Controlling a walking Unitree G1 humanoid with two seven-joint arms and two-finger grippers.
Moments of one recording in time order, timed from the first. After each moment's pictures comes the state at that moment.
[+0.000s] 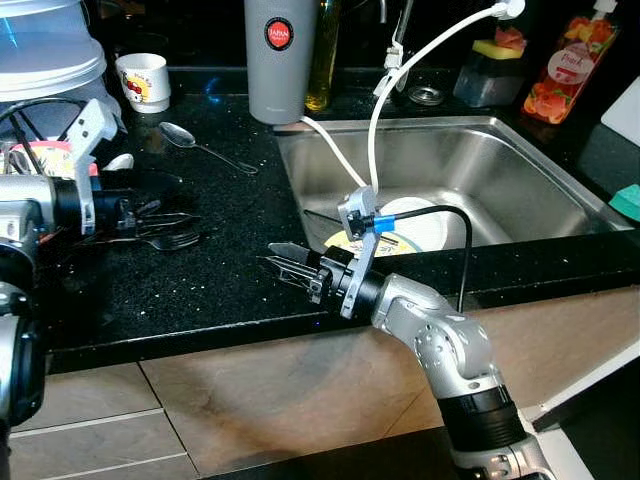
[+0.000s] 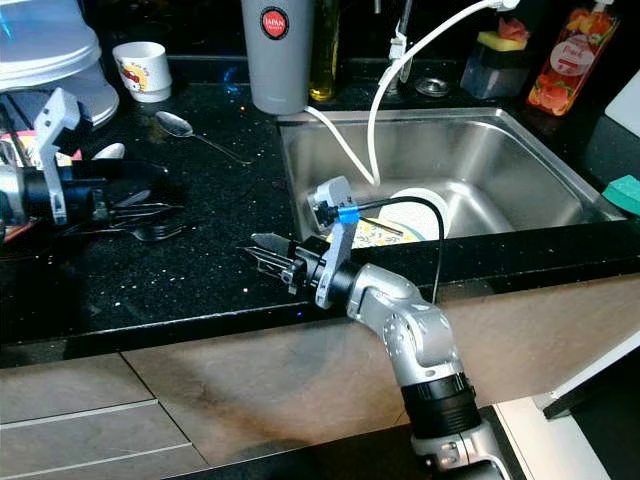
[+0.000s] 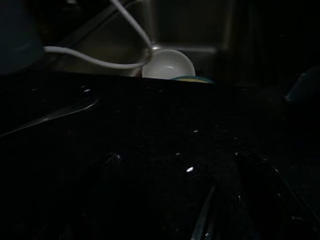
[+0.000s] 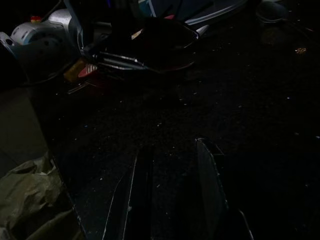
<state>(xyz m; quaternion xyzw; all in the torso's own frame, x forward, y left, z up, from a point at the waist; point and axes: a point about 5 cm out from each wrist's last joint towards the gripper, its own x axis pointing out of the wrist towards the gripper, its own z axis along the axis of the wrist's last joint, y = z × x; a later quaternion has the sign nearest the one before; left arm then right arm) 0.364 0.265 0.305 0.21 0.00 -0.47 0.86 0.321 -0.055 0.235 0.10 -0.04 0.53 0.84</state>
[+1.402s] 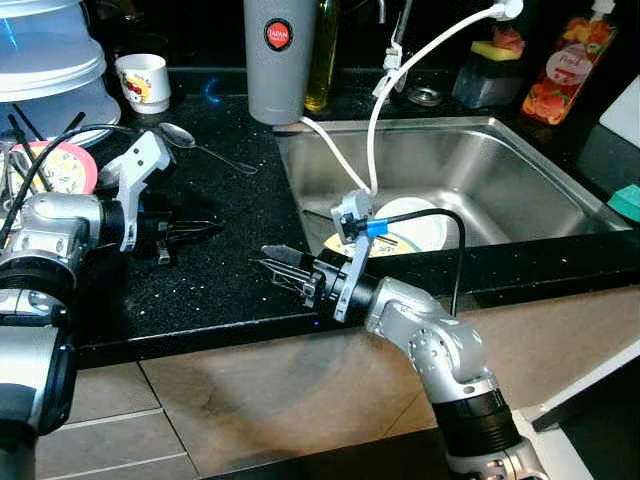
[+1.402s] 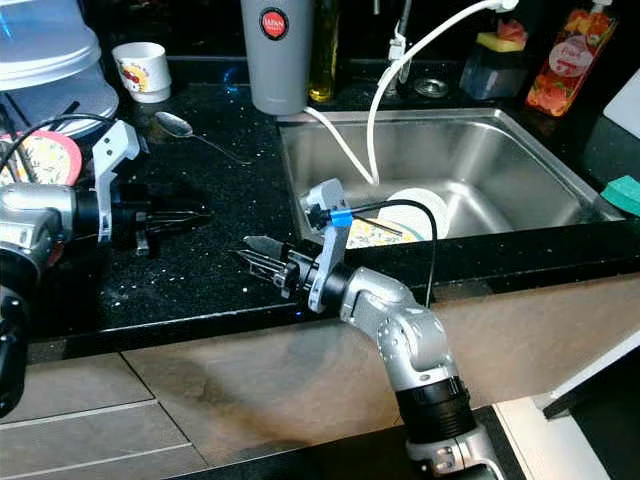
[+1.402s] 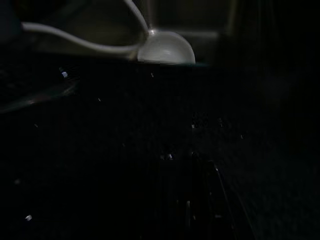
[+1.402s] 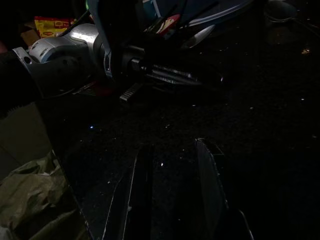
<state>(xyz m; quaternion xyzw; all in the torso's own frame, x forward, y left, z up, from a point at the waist) 0.378 0.239 0.282 0.20 0.02 -0.46 0.86 0.318 -0.049 0.234 0.10 -0.04 0.53 0.84</state>
